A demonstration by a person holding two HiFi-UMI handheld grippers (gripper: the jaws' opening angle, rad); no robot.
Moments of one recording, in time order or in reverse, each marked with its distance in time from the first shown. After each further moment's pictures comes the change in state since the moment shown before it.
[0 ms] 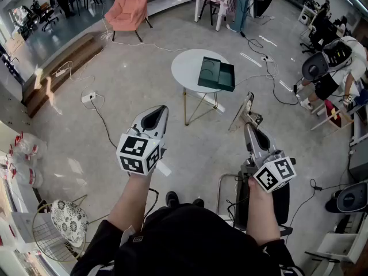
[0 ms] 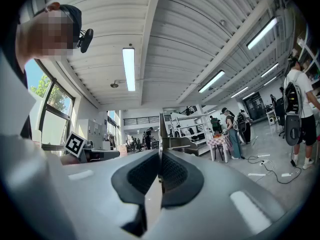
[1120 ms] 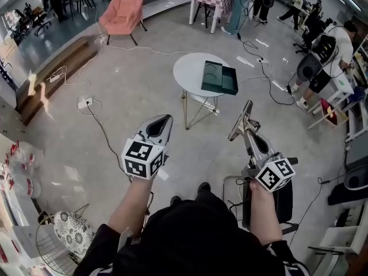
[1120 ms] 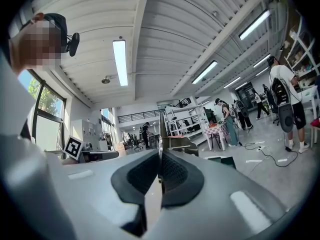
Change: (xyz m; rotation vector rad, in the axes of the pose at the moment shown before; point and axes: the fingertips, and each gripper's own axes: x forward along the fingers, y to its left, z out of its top) left arm -0.005 0.050 -0.034 -0.029 0.048 -0.097; right arm 0.035 0.021 -0.046 0.087 0.075 -0.055
